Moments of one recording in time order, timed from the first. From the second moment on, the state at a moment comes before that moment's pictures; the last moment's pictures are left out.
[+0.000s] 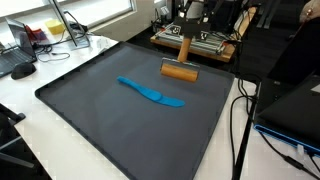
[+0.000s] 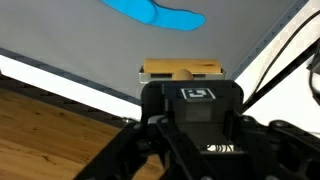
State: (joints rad) arm 0.02 -0.29 0.42 -2.49 -0.20 2.66 0.19
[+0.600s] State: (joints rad) arm 0.24 -0.46 0.02 -2.36 -0.08 2.21 -0.45
